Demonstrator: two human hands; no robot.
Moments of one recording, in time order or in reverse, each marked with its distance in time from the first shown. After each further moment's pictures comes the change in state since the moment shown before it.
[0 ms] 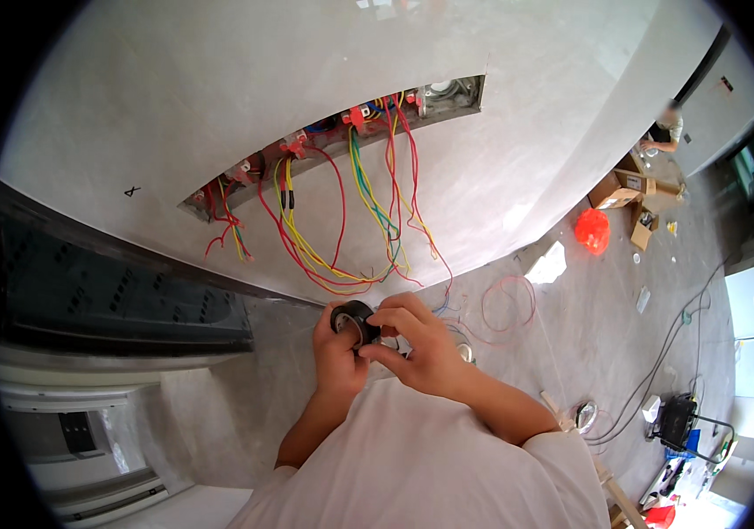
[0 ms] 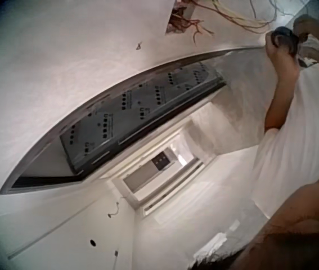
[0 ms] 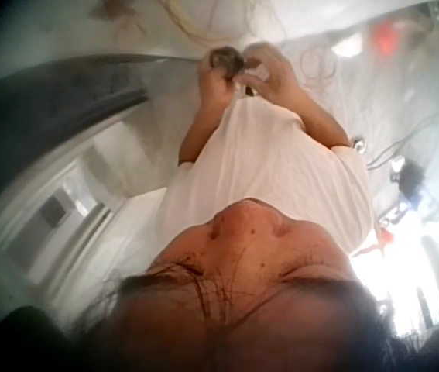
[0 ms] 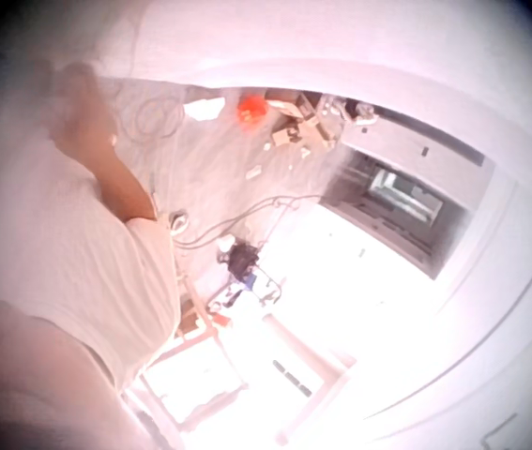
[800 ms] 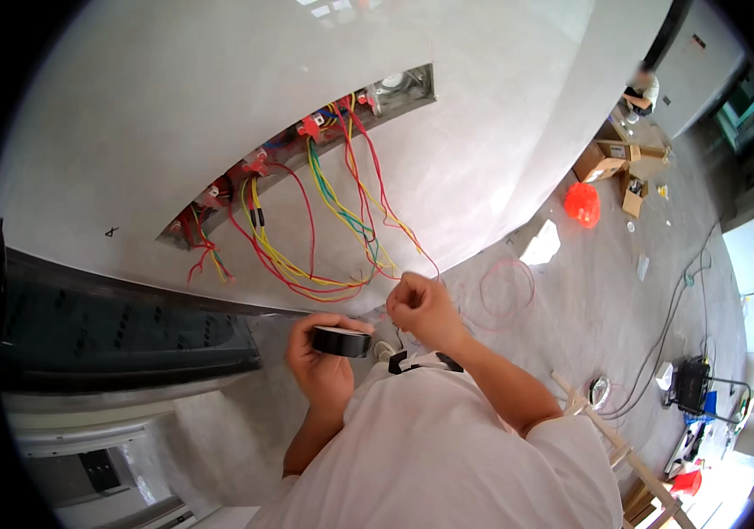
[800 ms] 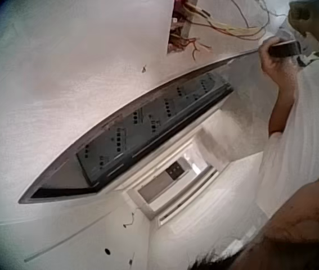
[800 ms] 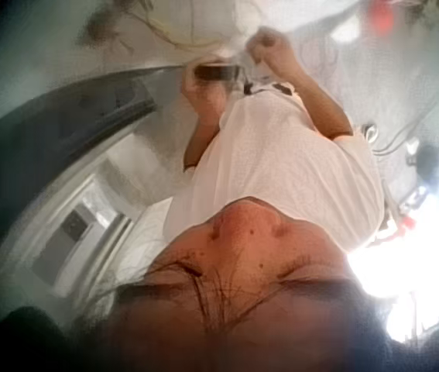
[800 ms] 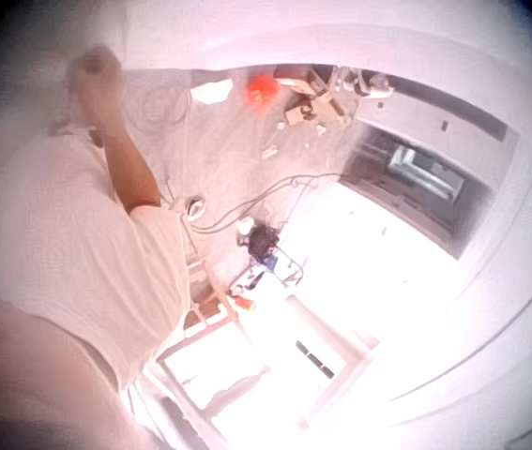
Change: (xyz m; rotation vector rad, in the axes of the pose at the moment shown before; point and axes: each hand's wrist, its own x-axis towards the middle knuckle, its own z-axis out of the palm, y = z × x) left_hand -0.014 0.006 0.017 0.280 -0.187 0.471; right_hand 0.010 0.066 -0.021 0.446 0.145 0.476
